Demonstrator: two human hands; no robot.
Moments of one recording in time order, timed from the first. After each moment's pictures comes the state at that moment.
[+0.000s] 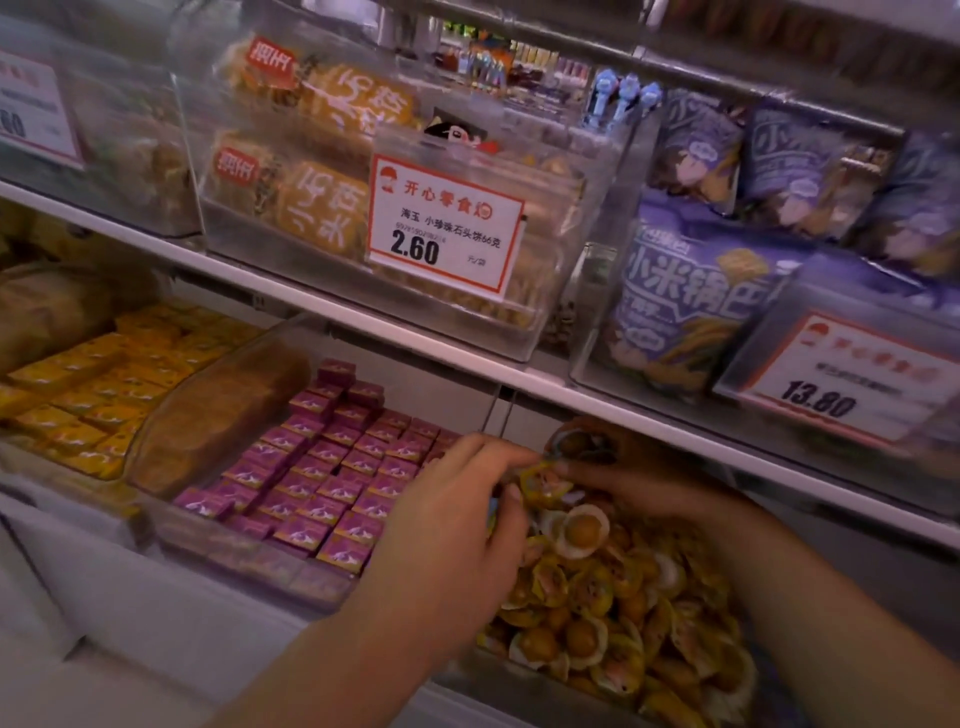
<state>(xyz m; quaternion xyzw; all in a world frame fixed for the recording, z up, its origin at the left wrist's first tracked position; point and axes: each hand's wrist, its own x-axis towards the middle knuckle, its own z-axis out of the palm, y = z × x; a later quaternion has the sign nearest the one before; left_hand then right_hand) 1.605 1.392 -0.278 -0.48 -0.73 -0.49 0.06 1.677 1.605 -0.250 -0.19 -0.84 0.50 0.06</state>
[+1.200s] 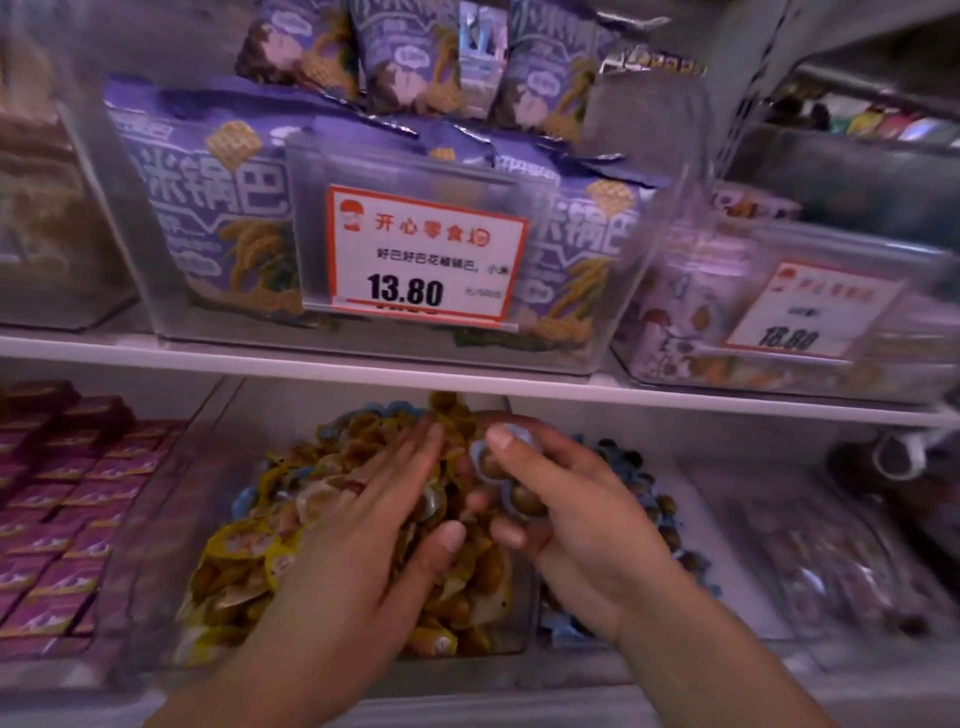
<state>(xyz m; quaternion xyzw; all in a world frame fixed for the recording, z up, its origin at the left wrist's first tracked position) 1.691 1.475 -0.307 -0.62 -0.65 -0.44 0.02 1.832 1.583 -0.250 -0.25 -0.51 0.76 0.31</state>
